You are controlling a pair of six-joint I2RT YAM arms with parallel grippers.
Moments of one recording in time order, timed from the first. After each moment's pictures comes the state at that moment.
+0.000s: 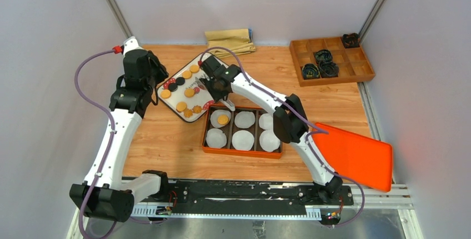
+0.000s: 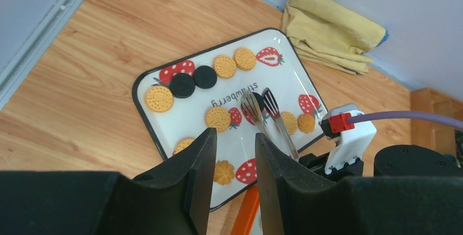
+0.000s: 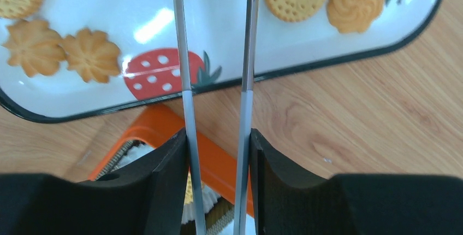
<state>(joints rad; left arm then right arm) -0.11 1.10 1.21 -0.50 -0.27 -0.50 0.84 2.41 2.31 -0.87 0.13 0.12</state>
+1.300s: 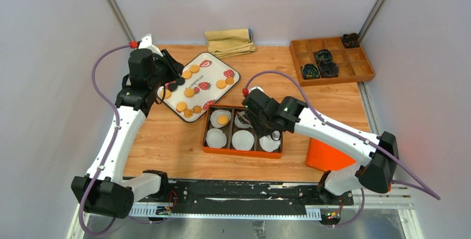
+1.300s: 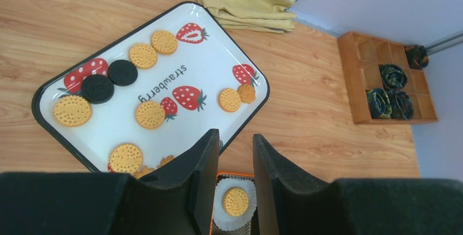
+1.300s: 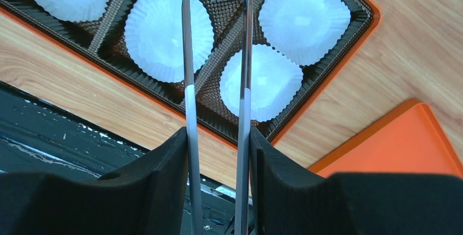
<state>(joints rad) -0.13 1.14 1.17 -0.36 0.05 -0.48 0.99 1.40 1.30 -0.98 0.26 0.36</state>
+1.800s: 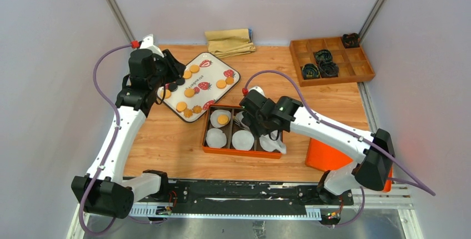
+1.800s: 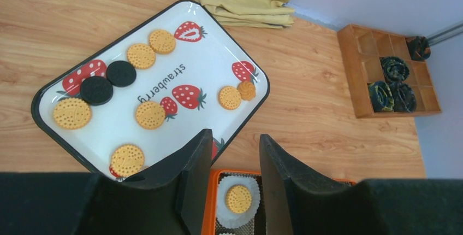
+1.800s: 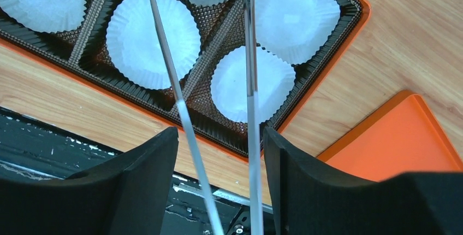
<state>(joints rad) -0.13 1.14 1.16 -0.36 0.07 -0.45 0.99 1.43 1.29 -0.99 0.31 0.40</state>
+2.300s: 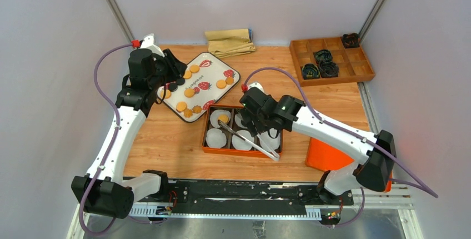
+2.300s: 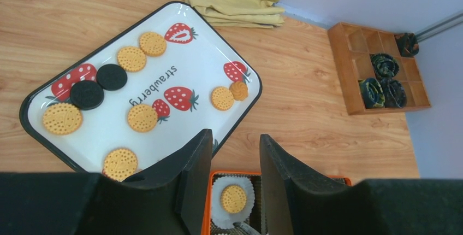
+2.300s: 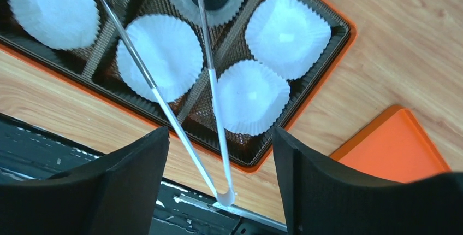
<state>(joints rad) -0.13 1.14 1.16 -0.34 0.11 -0.45 1.00 1.42 1.35 -0.96 0.34 0.37</state>
